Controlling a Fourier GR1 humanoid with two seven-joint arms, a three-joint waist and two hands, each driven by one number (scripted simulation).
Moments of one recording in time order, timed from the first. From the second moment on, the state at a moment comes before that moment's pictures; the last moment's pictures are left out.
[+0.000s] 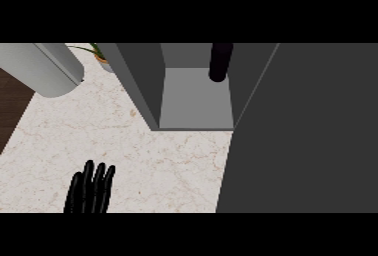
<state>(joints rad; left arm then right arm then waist) 0.22 0.51 -0.79 -2.06 0.52 0.70 -0.61 0.03 -0.07 0.17 -2.42 -0.22 0.29 0.65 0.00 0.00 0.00</state>
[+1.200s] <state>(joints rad) 0.48 0.76 -0.27 -2.13 0.83 0.33 -0.65 0.07 -0.02 0.76 -2.43 -0.06 0.08 0.73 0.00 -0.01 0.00</state>
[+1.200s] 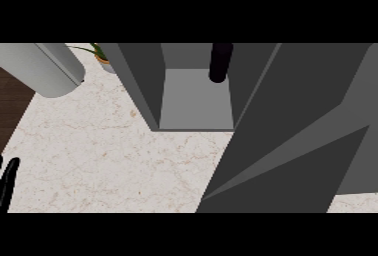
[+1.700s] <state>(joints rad) 0.50 0.80 -0.16 -2.11 0.90 0.22 -0.60 -0.09 -0.08 0.85 -2.40 0.10 -0.16 0.72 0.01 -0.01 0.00</state>
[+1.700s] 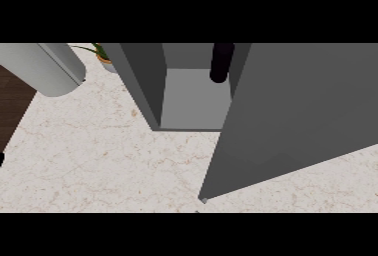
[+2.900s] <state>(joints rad) 0.38 0.71 -0.17 -2.07 0.89 0.20 -0.50 -0.95 -0.02 0.69 -1.89 -0.19 -0.52 0.69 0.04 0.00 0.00</state>
